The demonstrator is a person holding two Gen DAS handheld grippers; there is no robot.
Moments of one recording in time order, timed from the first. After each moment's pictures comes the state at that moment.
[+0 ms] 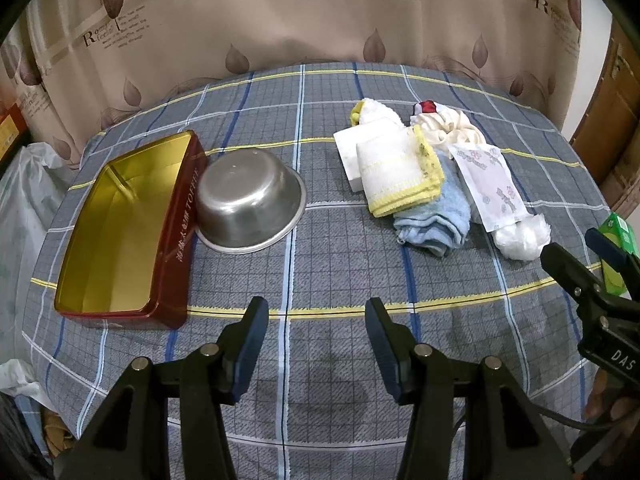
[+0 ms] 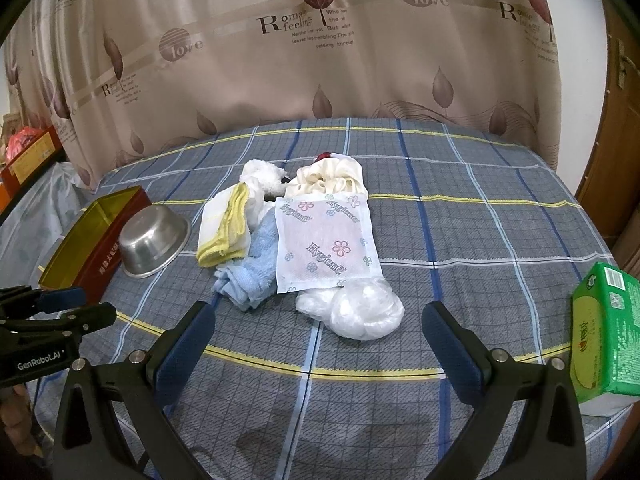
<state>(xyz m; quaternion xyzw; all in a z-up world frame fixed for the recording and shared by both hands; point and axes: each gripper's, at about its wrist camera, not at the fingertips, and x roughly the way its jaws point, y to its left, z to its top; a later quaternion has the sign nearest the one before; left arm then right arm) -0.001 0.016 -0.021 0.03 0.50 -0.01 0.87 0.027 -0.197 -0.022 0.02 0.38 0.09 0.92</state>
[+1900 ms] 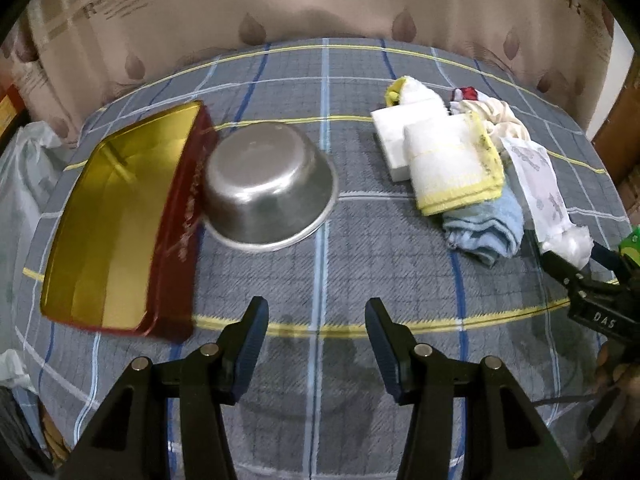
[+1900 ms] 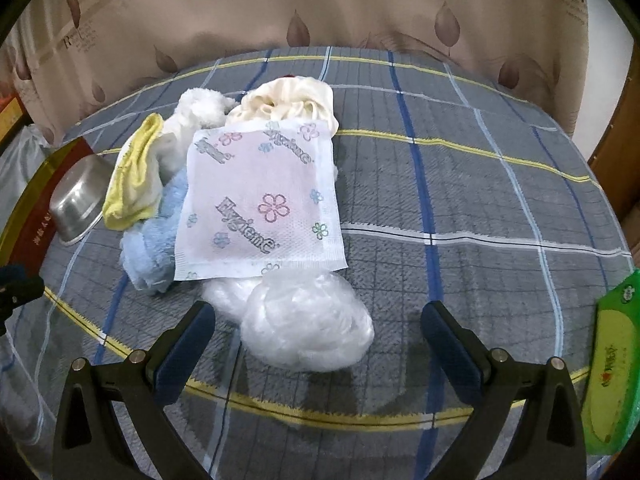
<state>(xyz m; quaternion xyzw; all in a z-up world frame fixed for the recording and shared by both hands) 0.036 0.039 -0.051 0.02 0.53 0.00 0.85 0.097 -0.214 -0.080 0.00 0.49 0.08 0.87</state>
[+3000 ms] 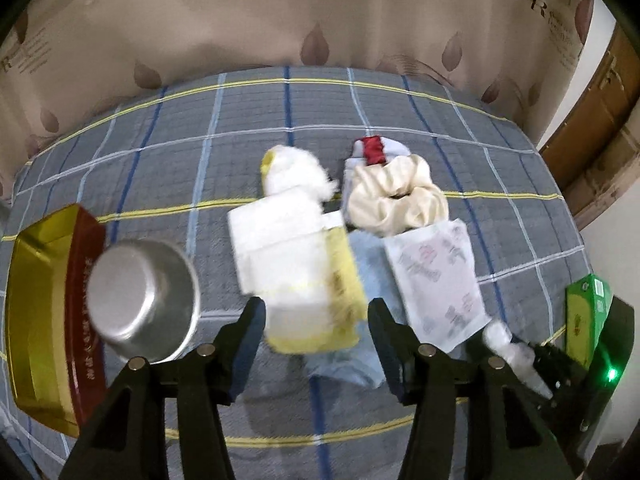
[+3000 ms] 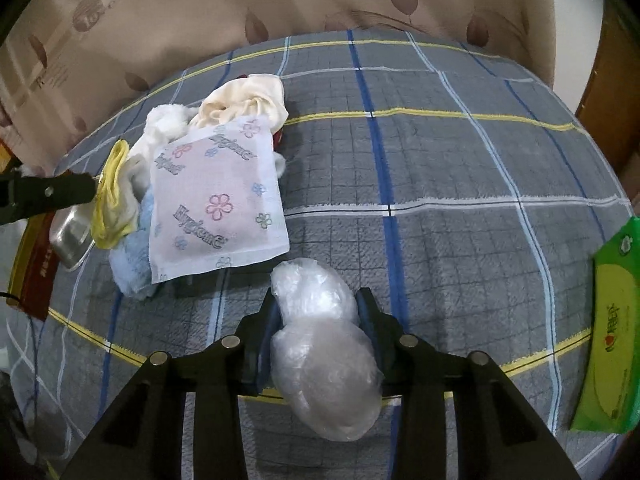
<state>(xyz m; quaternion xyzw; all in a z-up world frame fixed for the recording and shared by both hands) 0.130 -0.052 -0.018 0.00 0.54 -0.09 0.84 0.099 -0.243 -0.081 0.07 0.52 0.05 0.85</state>
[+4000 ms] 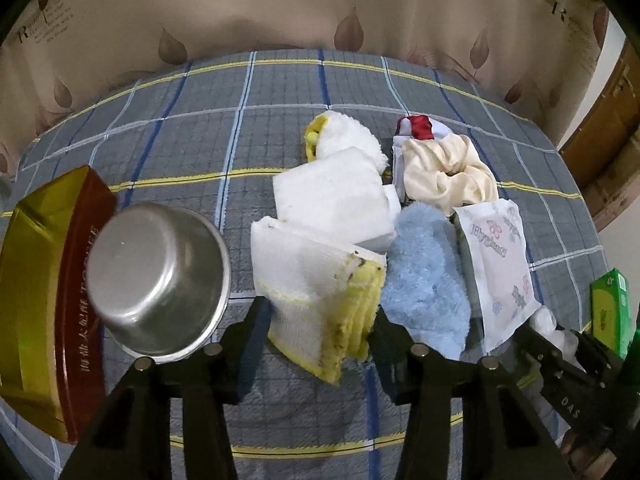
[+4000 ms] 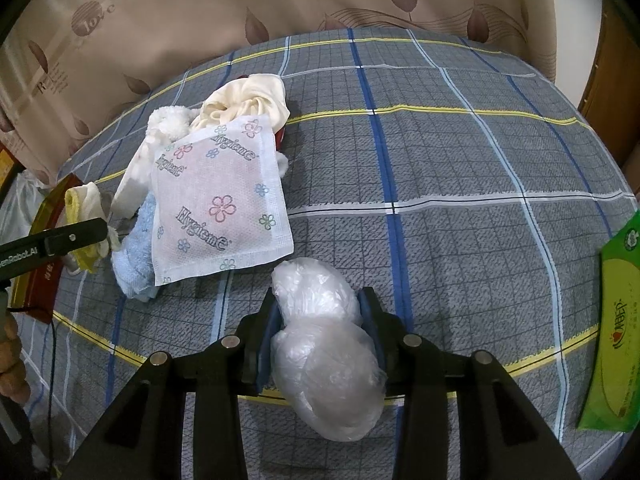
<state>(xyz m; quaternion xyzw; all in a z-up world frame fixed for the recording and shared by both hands) 0.119 -0.012 -0.052 -0.01 0.53 -0.07 0.85 0.097 -0.244 -0.082 0.07 0.52 0.05 0.85</state>
